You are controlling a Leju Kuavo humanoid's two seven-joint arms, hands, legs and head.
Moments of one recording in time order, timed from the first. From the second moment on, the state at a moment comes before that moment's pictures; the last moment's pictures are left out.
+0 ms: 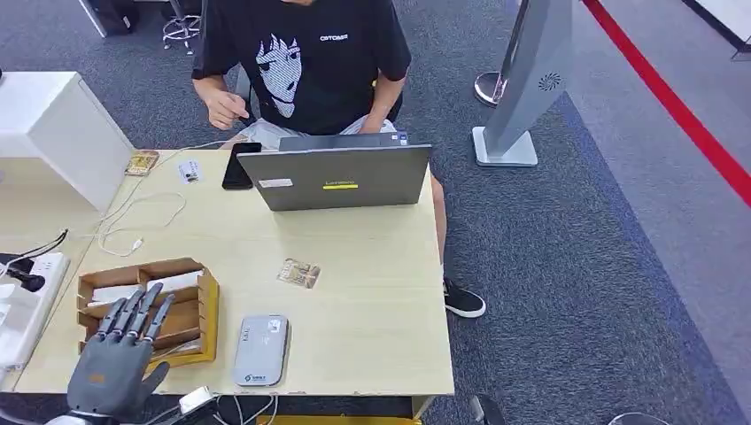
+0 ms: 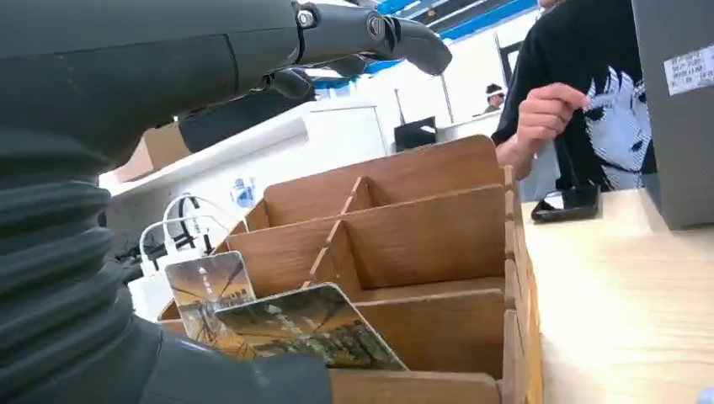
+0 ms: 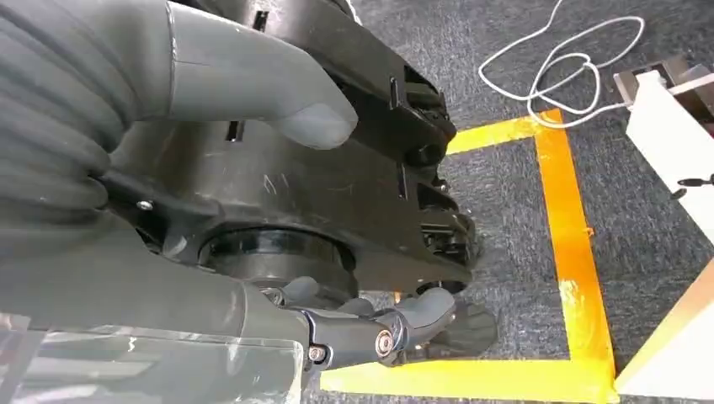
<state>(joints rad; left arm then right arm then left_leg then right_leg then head) 0.12 0.54 -0.38 -1.69 -1.07 0.43 0.12 0.14 -0.31 0.96 -1.18 -1.09 -0.56 0.01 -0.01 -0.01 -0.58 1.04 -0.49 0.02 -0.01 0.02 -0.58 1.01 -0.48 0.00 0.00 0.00</state>
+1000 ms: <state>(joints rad) 0.12 0.53 -0.38 -1.69 -1.09 0.36 0.19 0.14 -0.32 0.98 -1.20 -1.09 -0.57 0.00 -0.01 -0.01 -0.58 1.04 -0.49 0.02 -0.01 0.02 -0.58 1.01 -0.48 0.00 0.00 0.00</state>
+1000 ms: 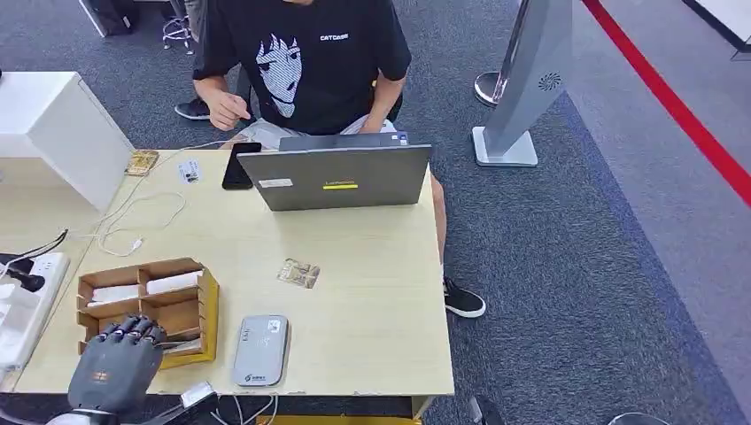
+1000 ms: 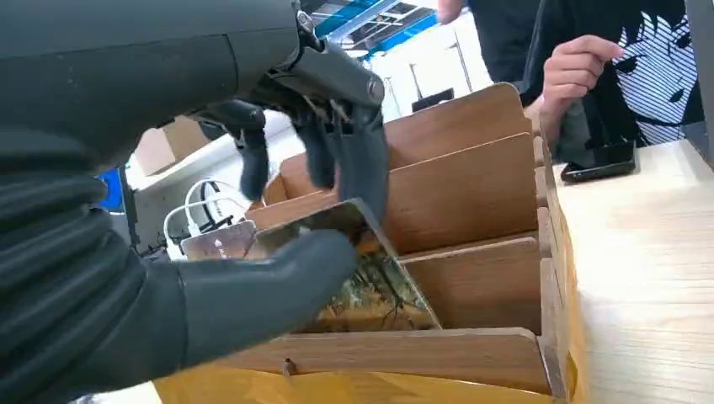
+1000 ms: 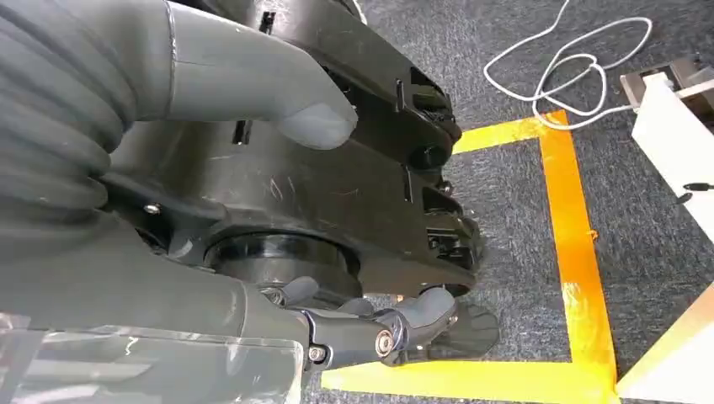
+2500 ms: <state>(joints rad) -0.99 0.37 -0.58 -1.23 -0.93 0.26 0.21 0.03 -0.30 0.97 -1.04 -0.84 -0.37 0.13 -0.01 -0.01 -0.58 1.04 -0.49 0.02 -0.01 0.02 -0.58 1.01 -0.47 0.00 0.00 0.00</state>
